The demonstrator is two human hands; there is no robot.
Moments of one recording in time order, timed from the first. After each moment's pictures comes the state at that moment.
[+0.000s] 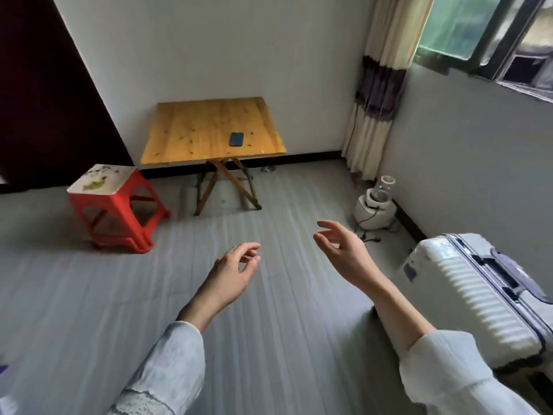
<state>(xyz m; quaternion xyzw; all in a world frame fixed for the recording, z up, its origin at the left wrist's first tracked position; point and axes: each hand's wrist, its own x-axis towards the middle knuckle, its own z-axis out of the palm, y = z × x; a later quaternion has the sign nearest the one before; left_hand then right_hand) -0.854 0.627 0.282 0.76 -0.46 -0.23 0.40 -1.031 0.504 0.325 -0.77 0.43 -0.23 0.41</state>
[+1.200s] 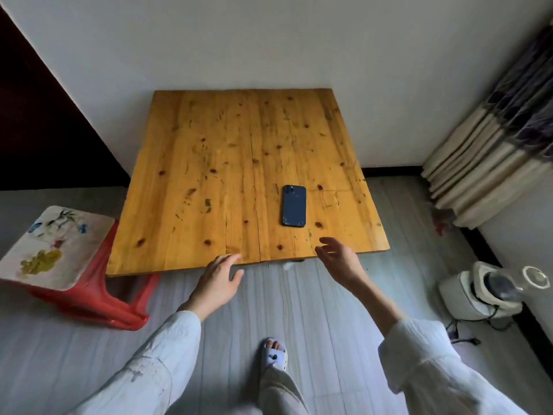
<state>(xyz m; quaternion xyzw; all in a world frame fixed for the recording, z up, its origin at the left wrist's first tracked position) -0.205 0.120 0.118 0.84 -0.38 -0.29 0.24 -0.387 -0.053 0.168 -0.74 0.49 -0.05 0.46</state>
